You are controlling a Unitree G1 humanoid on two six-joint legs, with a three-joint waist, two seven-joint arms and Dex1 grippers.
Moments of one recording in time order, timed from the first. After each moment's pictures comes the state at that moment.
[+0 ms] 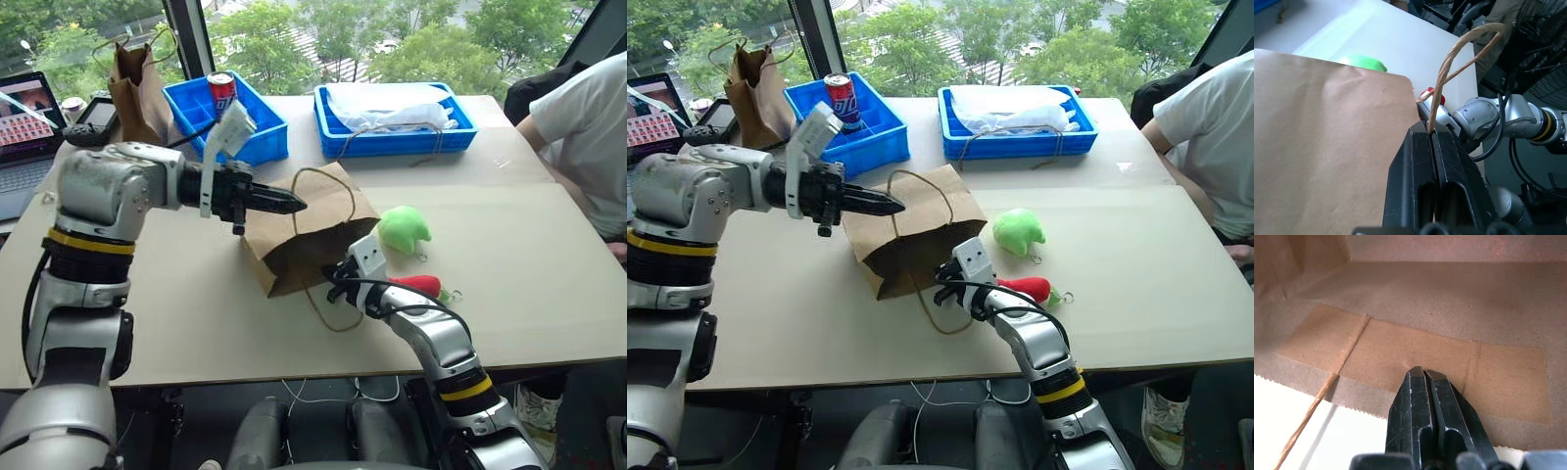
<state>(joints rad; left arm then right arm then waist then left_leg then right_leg) -1.01 0.74 -0.08 0.18 -0.54 1.04 -1.25 -0.35 -0.23 0.27 -0.07 0.22 0.56 0.37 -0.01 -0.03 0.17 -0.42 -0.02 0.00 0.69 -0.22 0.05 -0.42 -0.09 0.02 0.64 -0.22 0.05</state>
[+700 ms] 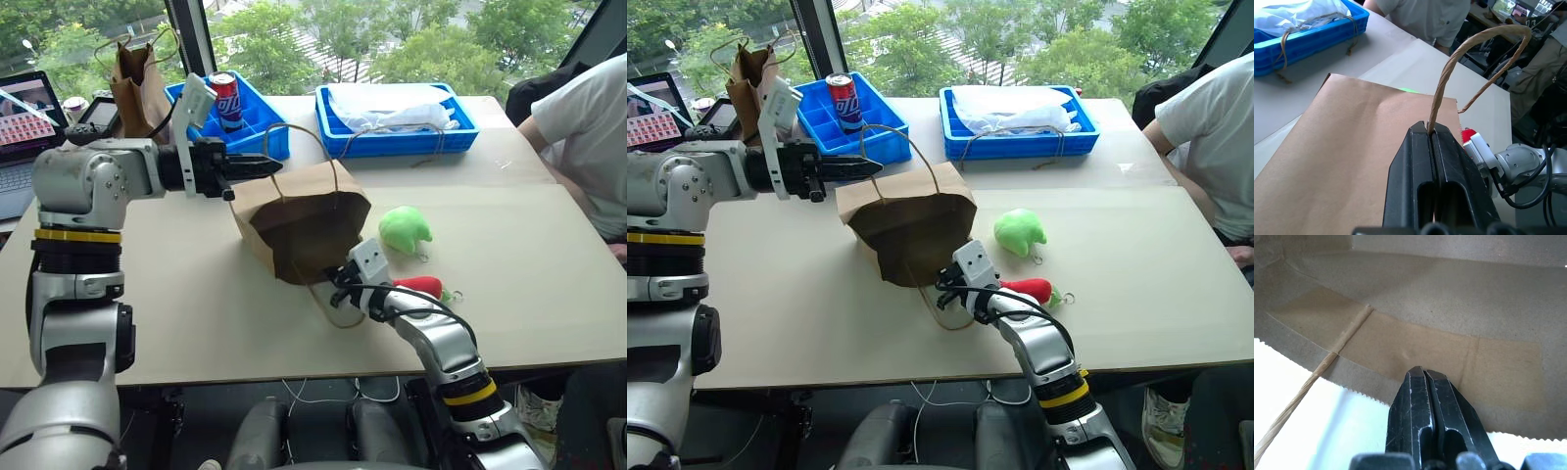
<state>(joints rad) -1.03 0.66 0.03 0.25 -0.58 1.07 -1.08 -0.31 -0.26 0.27 -0.15 0.18 0.60 0.41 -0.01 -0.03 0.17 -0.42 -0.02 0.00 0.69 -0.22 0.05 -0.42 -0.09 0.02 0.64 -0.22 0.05</state>
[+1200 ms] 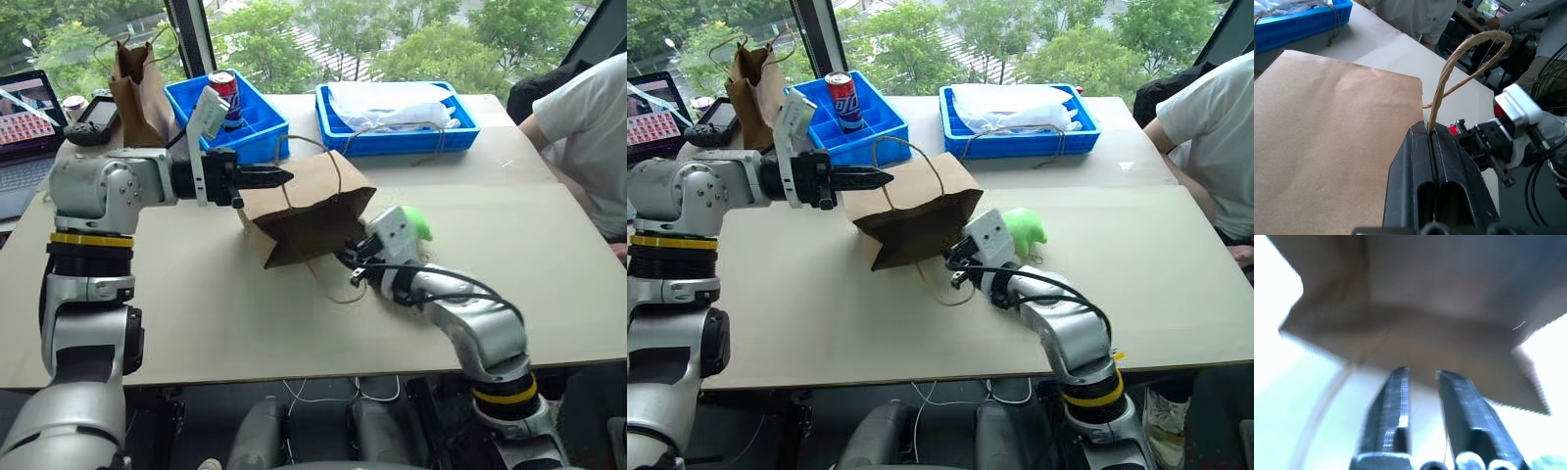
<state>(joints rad) -1.01 0.63 0.02 0.25 -0.60 1.08 -1.11 -0.41 -0.45 0.05 -0.59 0.33 0.99 0.45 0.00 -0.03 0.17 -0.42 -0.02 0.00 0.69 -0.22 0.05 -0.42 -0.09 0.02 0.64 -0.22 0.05</state>
